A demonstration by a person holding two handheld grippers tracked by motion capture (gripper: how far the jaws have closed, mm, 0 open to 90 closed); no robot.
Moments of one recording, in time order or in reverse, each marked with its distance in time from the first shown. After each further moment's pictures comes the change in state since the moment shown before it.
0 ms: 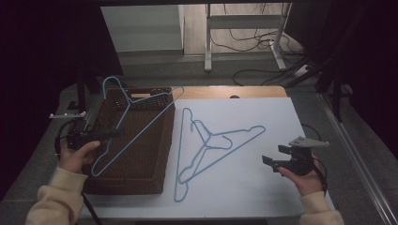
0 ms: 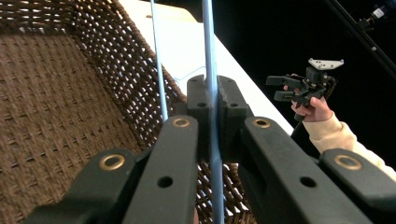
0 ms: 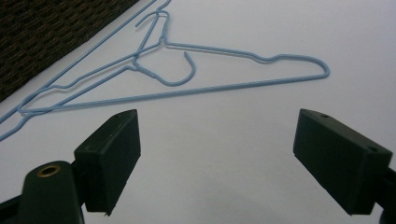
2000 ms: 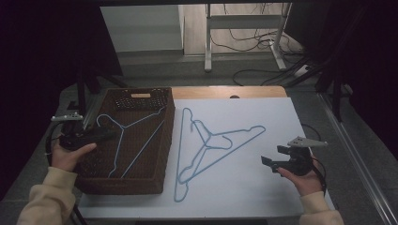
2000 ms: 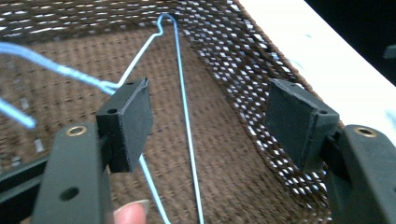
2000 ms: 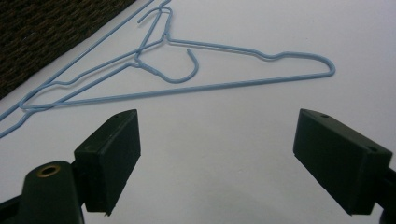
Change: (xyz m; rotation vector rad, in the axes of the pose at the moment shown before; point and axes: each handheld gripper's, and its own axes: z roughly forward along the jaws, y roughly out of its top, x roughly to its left) left arm 0.023 -0.005 -0.009 0.081 0.335 0.131; right arm 0.001 0.000 0.002 0.012 0.008 -0.008
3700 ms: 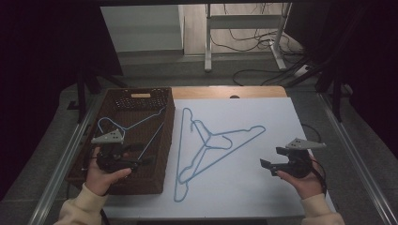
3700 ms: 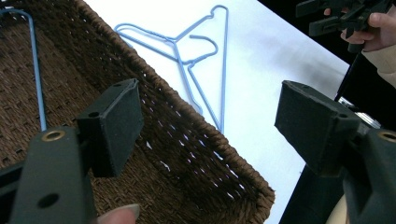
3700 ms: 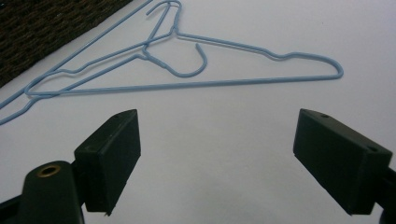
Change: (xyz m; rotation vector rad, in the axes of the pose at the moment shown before) left arm -0.111 -0.019 0.045 0.039 -0.171 0.172; right arm 0.008 0.000 -0.003 0.018 0.006 -0.055
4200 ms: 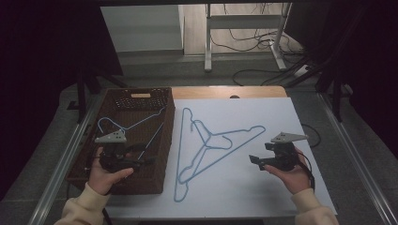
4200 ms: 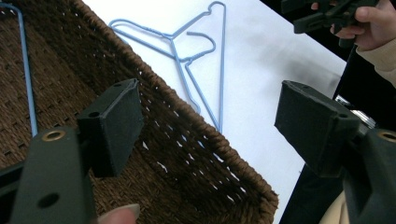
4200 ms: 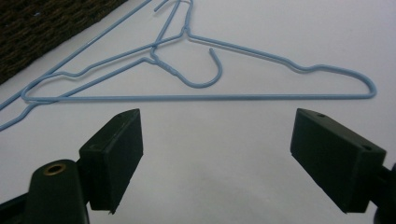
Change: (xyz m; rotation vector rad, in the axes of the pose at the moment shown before) left arm 0.003 -0.001 0.007 0.012 -0.018 -0.003; right arm 0.015 0.023 0.028 0.057 0.005 -0.028
